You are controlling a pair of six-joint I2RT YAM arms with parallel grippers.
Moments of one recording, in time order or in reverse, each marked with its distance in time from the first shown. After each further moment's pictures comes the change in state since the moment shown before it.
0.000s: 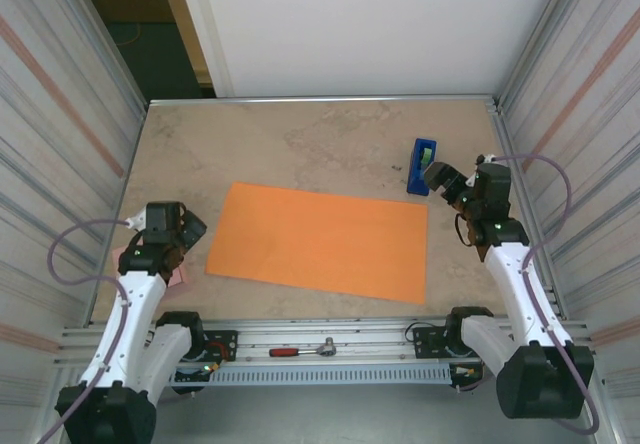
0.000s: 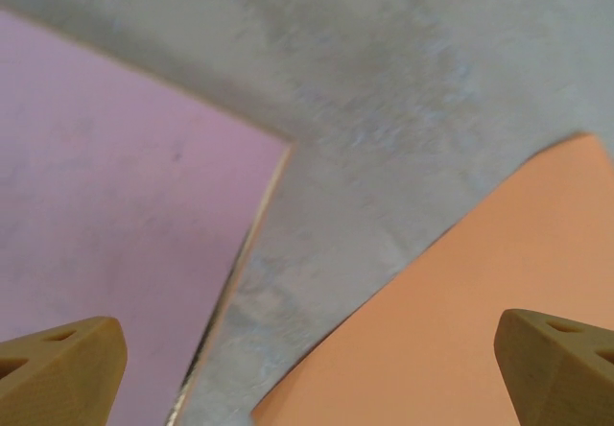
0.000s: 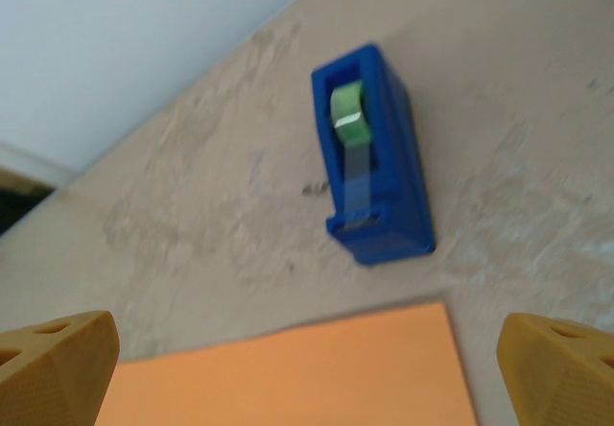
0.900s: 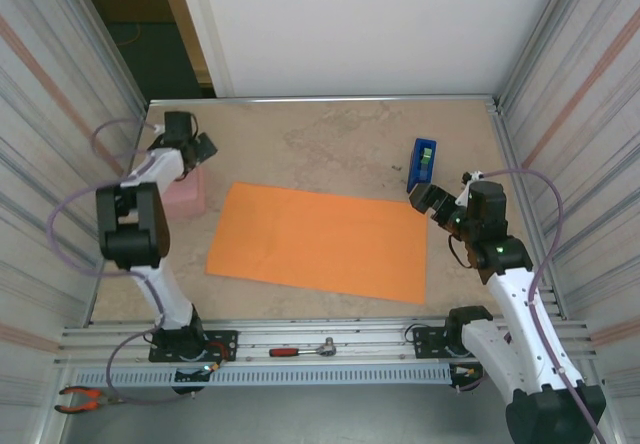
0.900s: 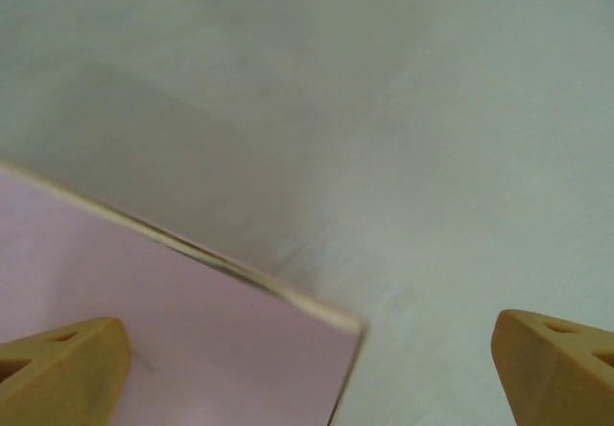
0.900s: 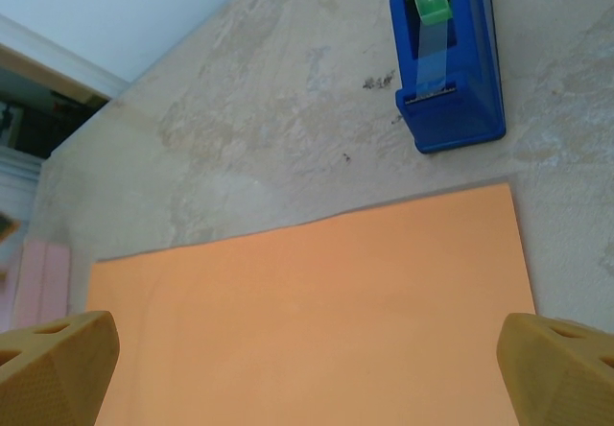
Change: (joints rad) left arm 0.058 1.138 0.785 0.464 0.108 0.311; right arm 0.096 -0.195 -0.036 -0.180 -0.076 0.031
